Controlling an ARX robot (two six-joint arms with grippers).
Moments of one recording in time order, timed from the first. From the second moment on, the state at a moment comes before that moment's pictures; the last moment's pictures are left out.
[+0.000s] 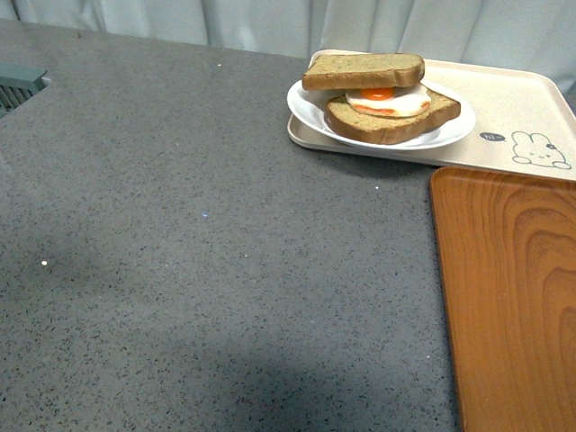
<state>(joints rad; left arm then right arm) -0.19 1.28 0.17 1.09 -0.17 -0.09 0.00 0.00 0.01 0.00 0.00 0.00</state>
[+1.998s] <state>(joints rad) 0.00 0.00 0.02 0.00 0.00 -0.01 0.00 0.00 0.01 0.00 0.00 0.00</state>
